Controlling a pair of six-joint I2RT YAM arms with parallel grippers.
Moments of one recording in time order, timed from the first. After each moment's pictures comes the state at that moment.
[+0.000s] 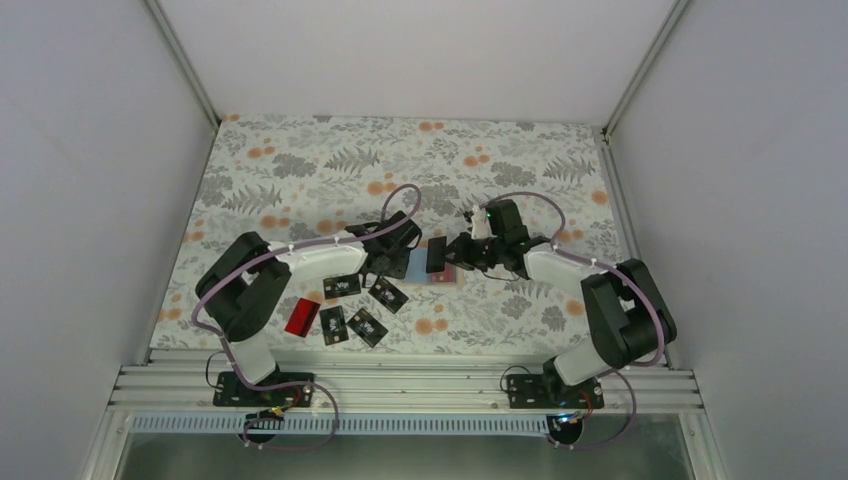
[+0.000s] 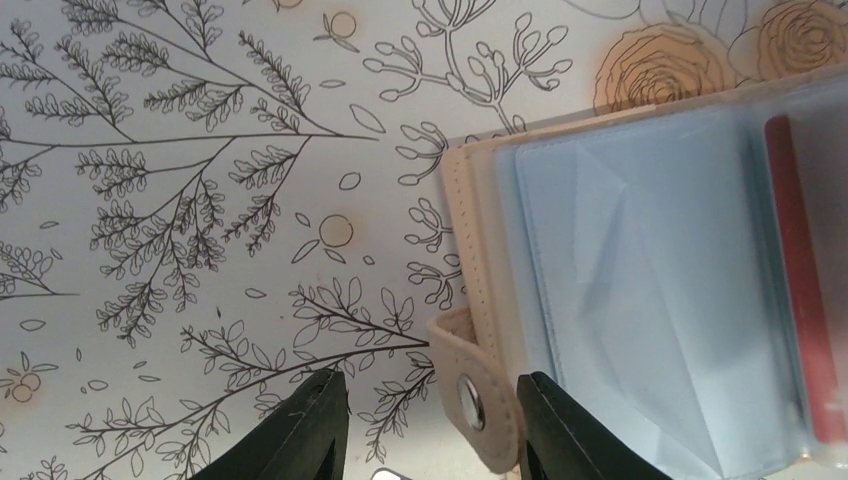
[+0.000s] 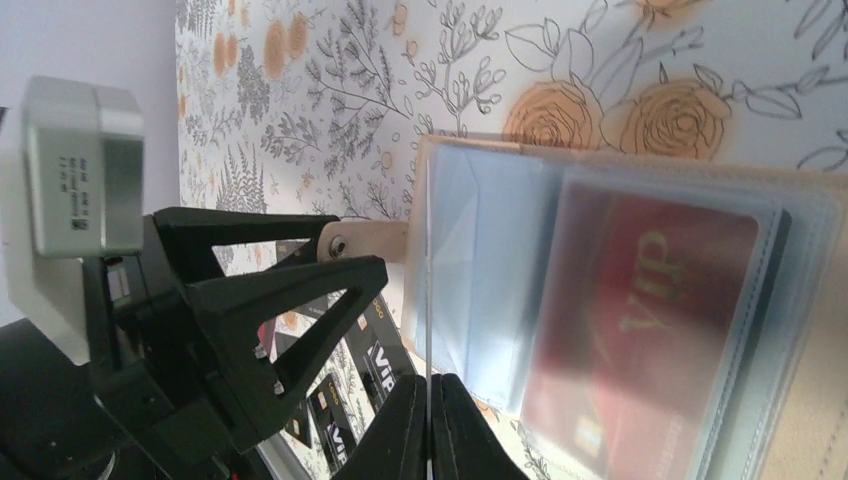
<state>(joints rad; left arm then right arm) -0.82 1.75 1.06 -0.49 -0.21 -0.57 0.43 1.52 0.71 -0.05 -0.66 0.69</state>
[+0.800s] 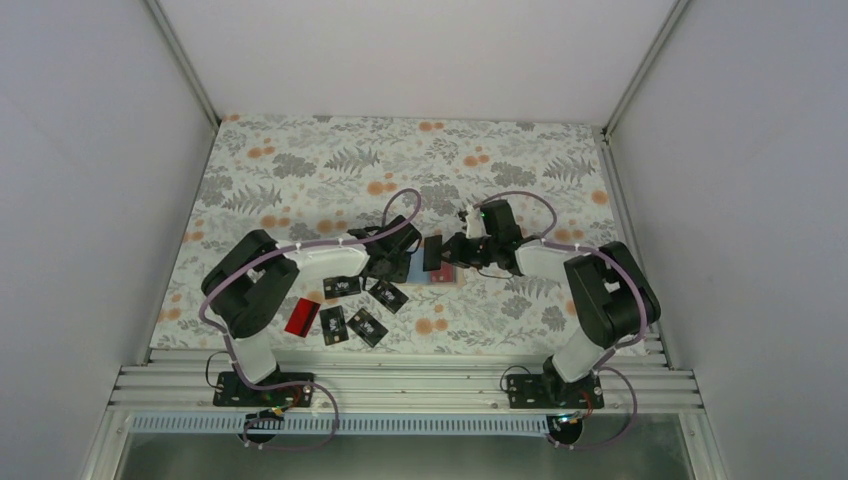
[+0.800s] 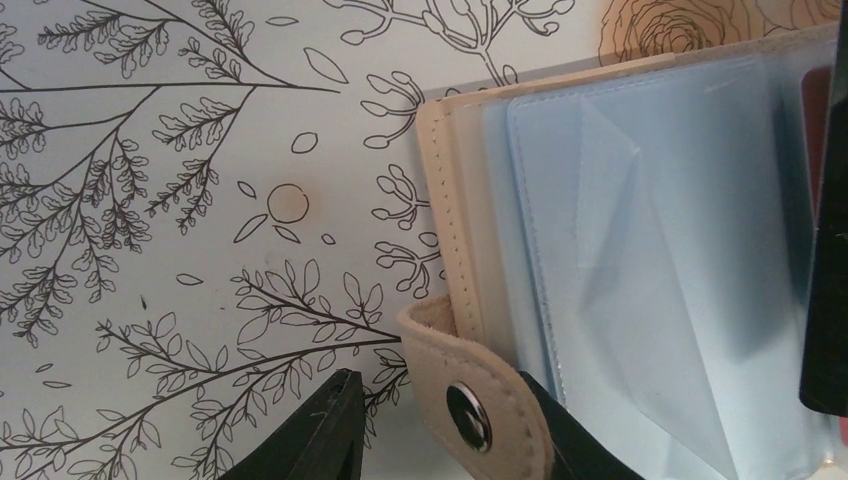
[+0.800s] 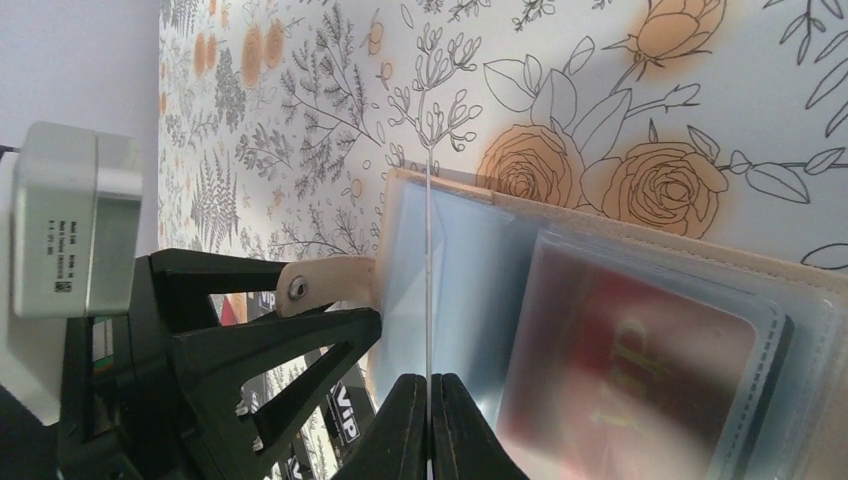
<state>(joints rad) -0.82 1.79 1.03 -0.44 -0.15 -0.59 0.43 1.64 0.73 0.07 -0.65 0.63</state>
